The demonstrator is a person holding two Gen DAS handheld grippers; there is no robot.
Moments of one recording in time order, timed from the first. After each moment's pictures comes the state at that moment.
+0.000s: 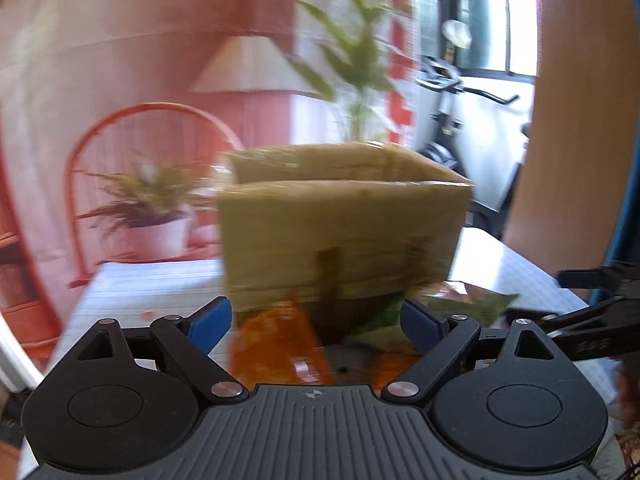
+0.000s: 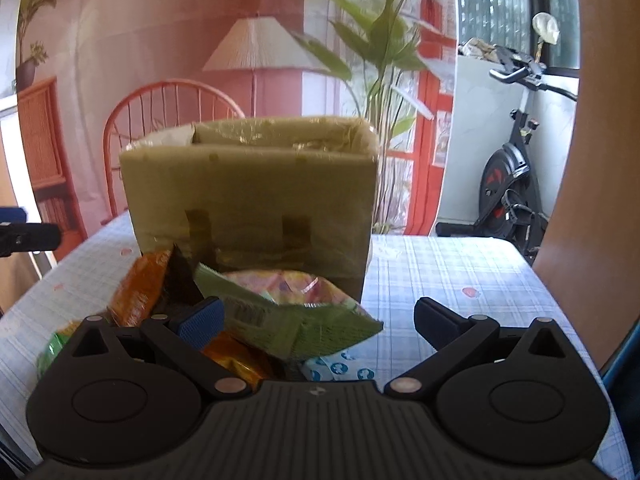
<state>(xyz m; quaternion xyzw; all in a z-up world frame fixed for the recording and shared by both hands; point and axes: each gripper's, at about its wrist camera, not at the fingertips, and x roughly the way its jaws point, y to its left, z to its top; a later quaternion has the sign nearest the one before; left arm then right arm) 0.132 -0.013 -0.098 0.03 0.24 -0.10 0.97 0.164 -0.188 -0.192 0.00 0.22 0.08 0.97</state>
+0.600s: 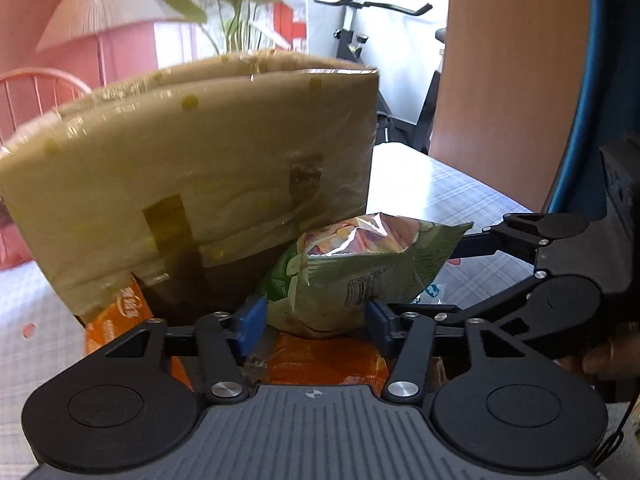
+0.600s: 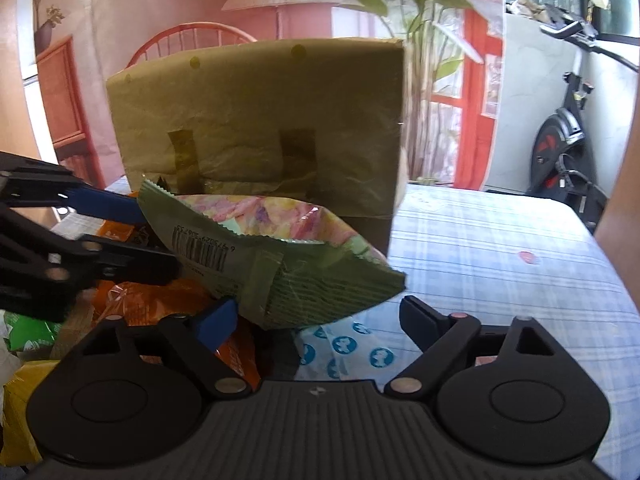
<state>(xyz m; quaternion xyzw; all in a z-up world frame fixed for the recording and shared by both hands) 0.209 -0.083 -0.167 0.09 0.33 -0.22 0.91 0.230 -0.205 -0.257 0.01 0.26 0.16 0.95</state>
